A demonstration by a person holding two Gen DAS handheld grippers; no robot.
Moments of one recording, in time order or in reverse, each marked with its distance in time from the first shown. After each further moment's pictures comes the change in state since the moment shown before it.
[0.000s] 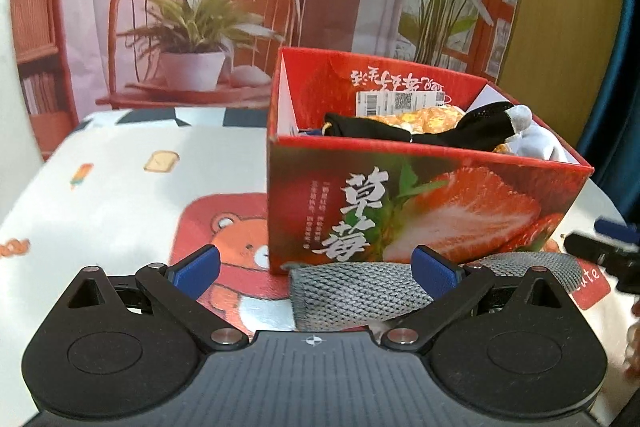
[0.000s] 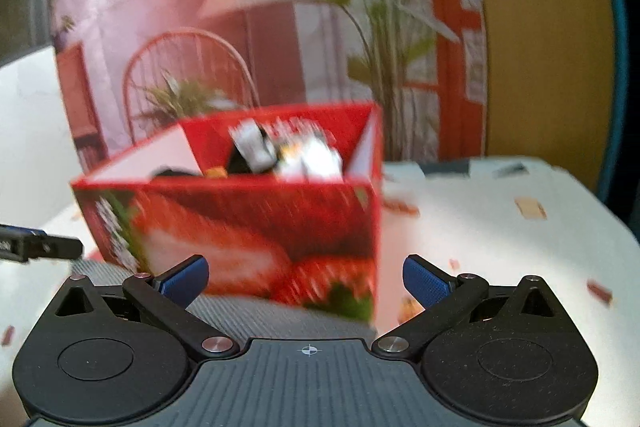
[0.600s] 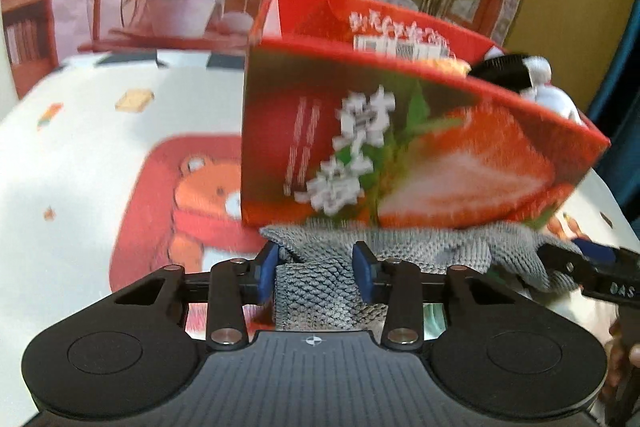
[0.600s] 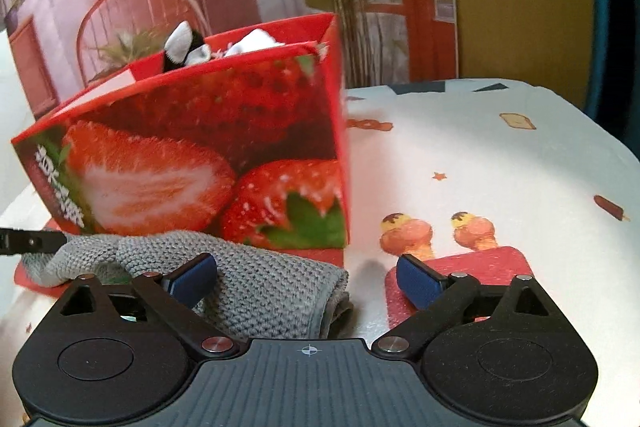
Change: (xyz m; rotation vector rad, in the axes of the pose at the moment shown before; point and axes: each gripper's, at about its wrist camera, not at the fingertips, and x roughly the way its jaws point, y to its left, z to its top) left arm 0.036 -0.001 -0.029 -0.052 0.110 -0.054; right arm 0.038 -0.011 -0.037 0.078 0.146 -0.062
